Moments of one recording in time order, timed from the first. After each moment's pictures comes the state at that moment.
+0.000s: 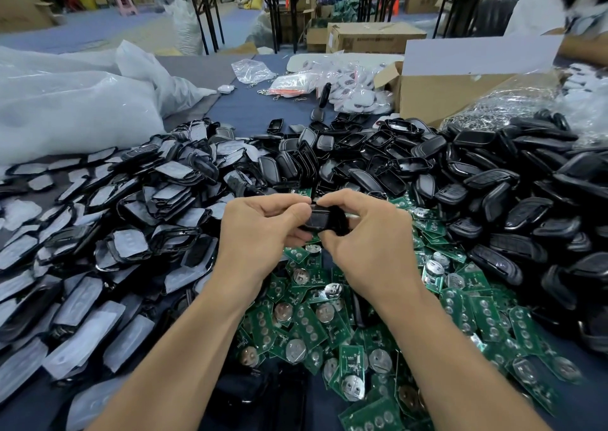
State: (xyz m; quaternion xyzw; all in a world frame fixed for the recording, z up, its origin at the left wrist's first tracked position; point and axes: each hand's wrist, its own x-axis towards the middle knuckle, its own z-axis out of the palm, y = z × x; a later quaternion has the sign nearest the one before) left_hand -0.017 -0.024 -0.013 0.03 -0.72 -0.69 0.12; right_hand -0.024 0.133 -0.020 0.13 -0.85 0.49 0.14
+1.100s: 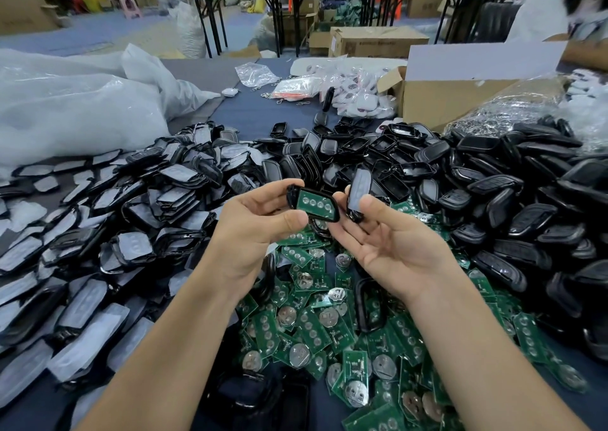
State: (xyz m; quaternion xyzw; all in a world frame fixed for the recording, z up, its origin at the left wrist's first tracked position) left_hand -0.023 -0.045 -0.011 -0.02 -0.62 -0.79 0.03; right_hand -0.037 0.151 -0.004 -0.10 -0.33 0.91 -0.22
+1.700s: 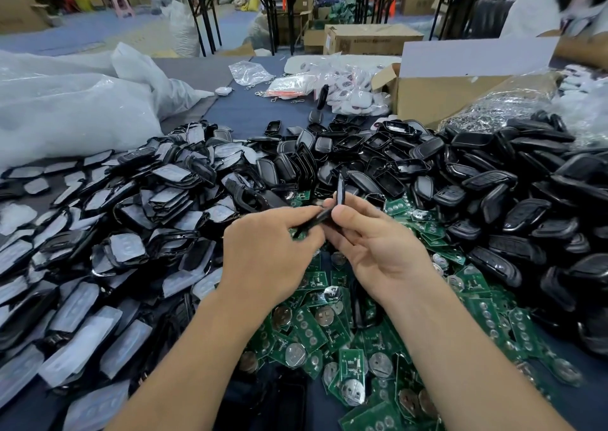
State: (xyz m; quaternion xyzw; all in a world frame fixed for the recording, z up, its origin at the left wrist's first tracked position) left_hand -0.003 -0.009 -0.010 -0.01 -0.92 -0.31 0.25; right_hand -0.039 0.136 -0.017 -0.10 -0.39 0.91 -0.14
